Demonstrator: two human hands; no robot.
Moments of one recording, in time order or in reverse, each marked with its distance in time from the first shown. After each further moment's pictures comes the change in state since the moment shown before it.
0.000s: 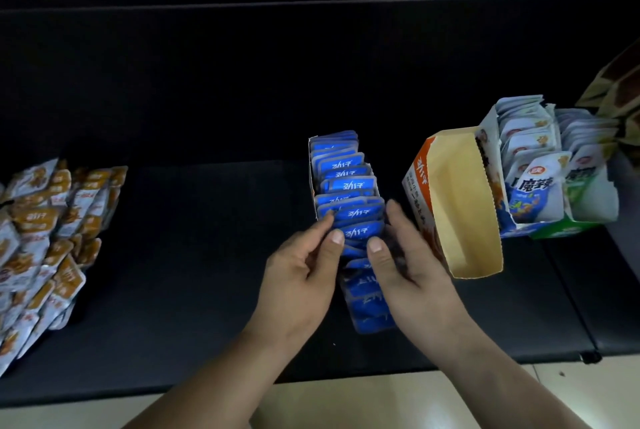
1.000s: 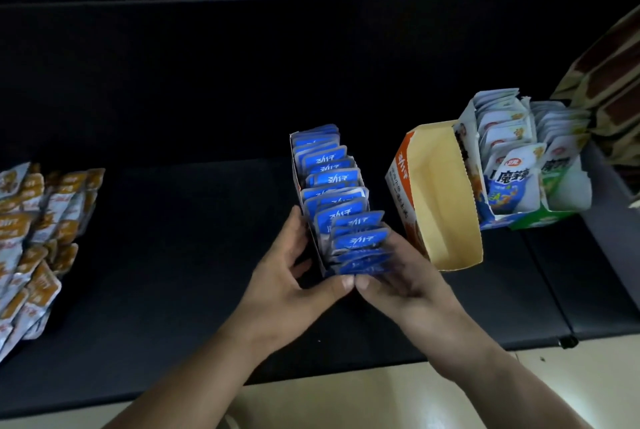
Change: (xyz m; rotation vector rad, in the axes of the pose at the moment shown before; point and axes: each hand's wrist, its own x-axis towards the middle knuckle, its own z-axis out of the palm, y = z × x) left_hand -0.008 0.011 -0.008 0.054 -0.259 0.016; right_hand -0.015 0.014 -0.024 0.204 -0.191 0.078
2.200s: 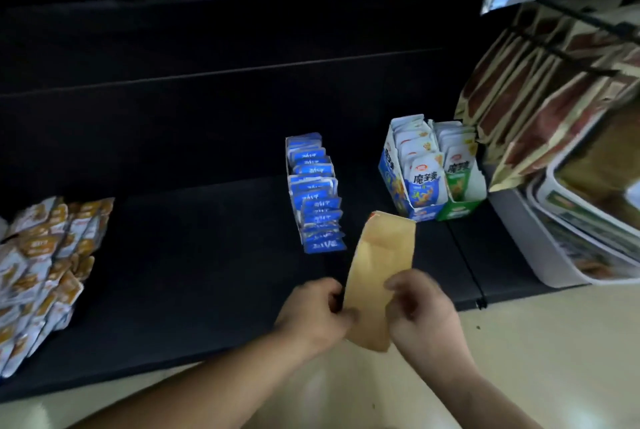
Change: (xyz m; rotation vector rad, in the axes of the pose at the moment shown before) left_hand -0.043 0.028 0.092 0.478 -0.148 -0.297; right_hand -0.099 0.015 -0.045 -0.482 0.537 -0.024
